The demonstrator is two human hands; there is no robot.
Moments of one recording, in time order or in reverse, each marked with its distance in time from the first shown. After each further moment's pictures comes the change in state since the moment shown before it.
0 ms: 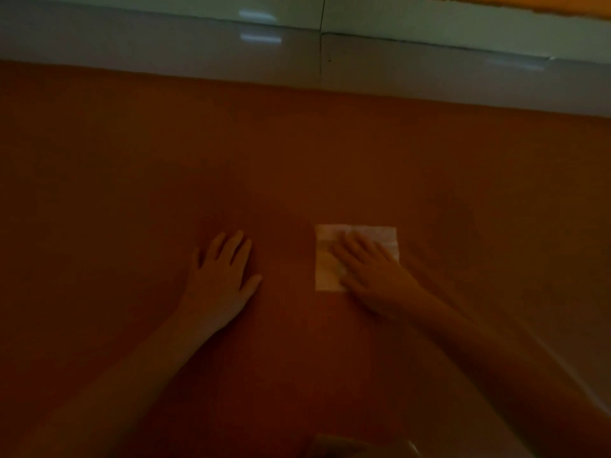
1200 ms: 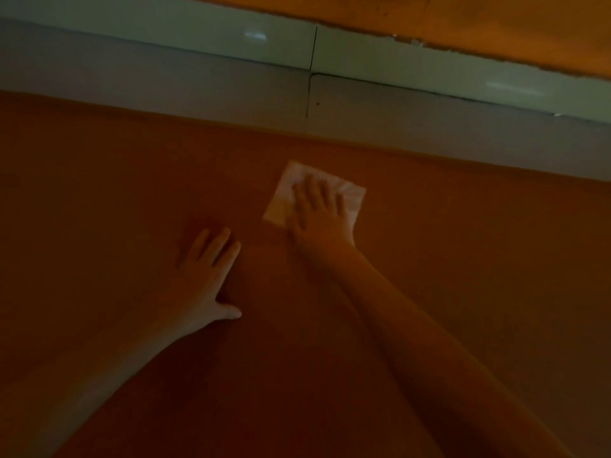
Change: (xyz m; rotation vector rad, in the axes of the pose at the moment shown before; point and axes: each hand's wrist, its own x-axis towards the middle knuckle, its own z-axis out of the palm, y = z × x) left_hand 0.107 0.013 -0.050 0.069 -0.072 0.039; right_hand 0.176 0.028 -0.088 0.063 0.261 0.181
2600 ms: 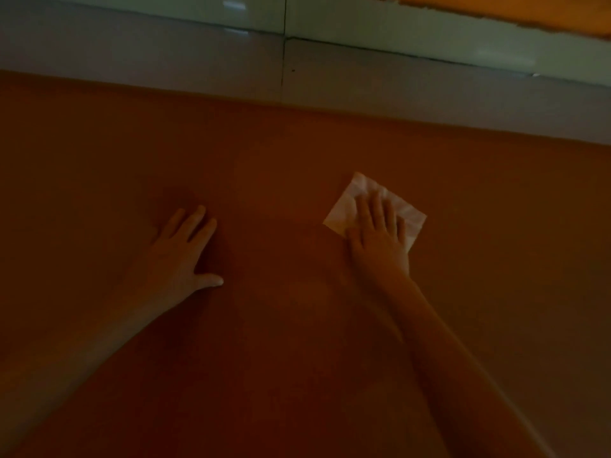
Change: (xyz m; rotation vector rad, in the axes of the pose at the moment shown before) left_hand -0.004 -0.003 0.011 -0.077 0.073 0.003; right_hand -0.105 0.086 0.015 0.045 0.027 0.302
